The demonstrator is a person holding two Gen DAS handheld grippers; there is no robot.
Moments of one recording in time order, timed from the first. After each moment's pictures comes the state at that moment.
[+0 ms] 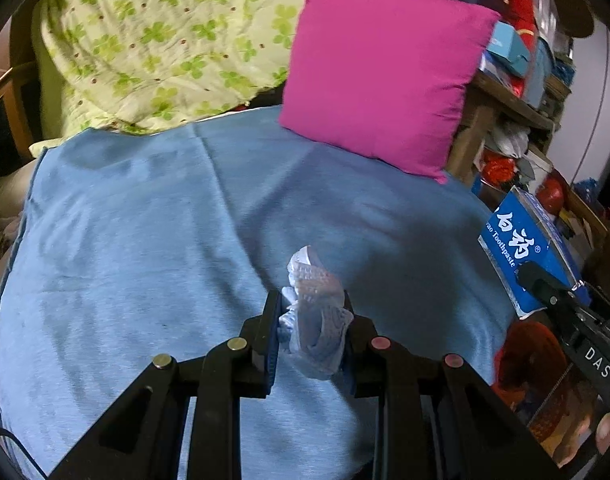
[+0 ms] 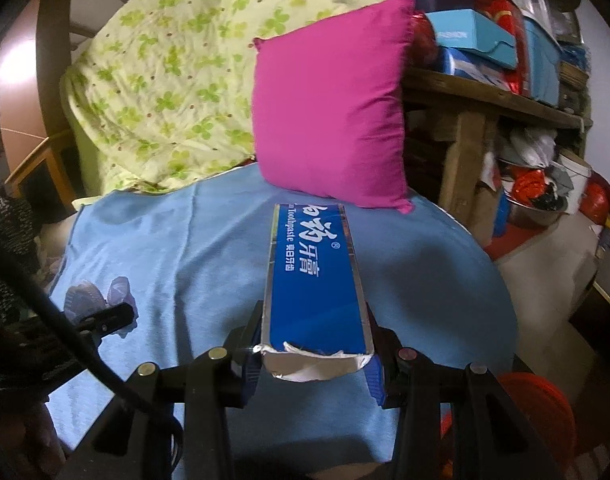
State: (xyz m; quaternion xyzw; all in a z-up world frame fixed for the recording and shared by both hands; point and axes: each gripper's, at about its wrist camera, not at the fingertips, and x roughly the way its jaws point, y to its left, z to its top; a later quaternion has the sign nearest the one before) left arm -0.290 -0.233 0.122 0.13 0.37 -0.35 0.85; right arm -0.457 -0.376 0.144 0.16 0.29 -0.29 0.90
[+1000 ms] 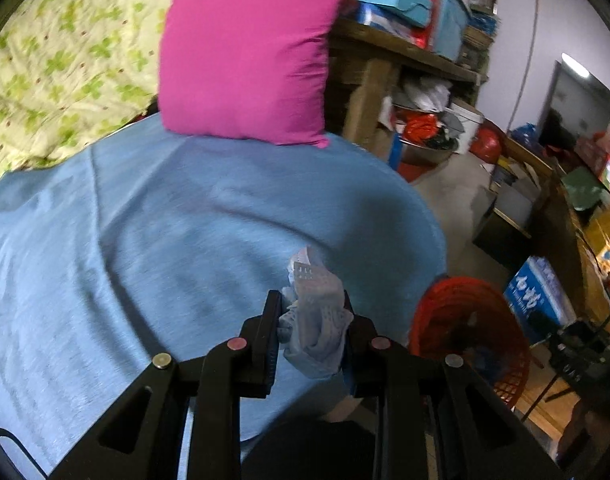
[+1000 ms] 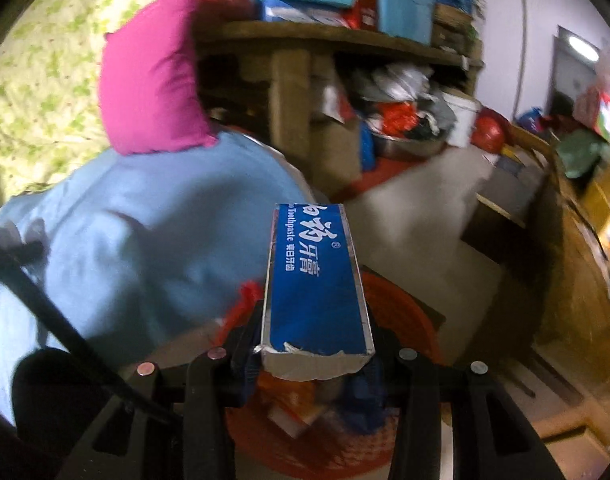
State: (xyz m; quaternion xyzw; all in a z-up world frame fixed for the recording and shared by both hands) left arm -0.380 -0.319 0.108 0.18 0.36 -0.47 0.78; right arm -0.661 -0.440 0.088 0.21 0.35 -0.46 0.79
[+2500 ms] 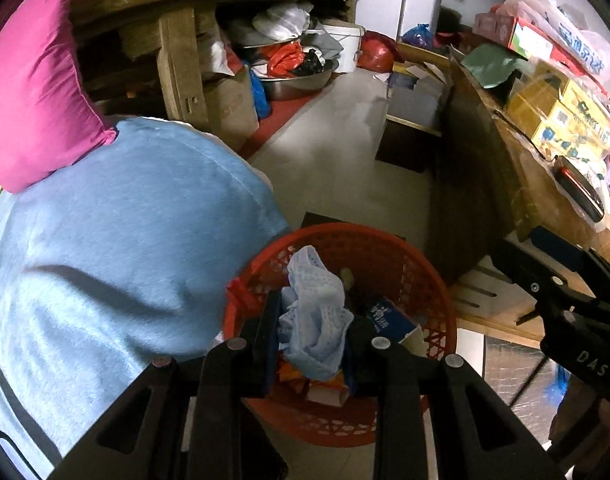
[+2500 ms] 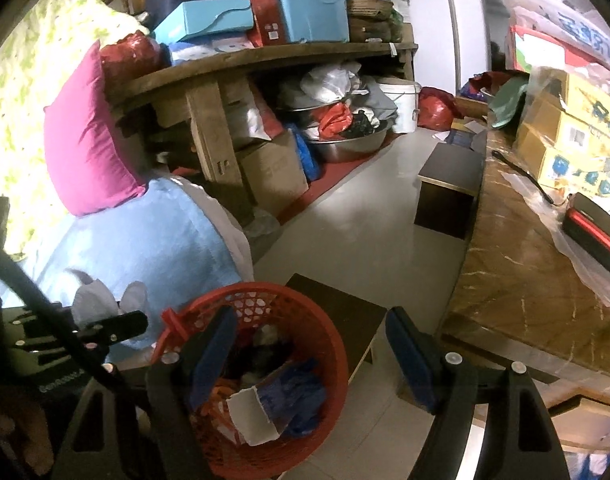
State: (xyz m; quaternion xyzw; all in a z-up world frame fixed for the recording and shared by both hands) left arm -0.533 -0.452 0.060 0.32 0.37 -0.59 0.65; right arm -0.759 -0.476 0.102 0.27 0.27 -0.51 0.77
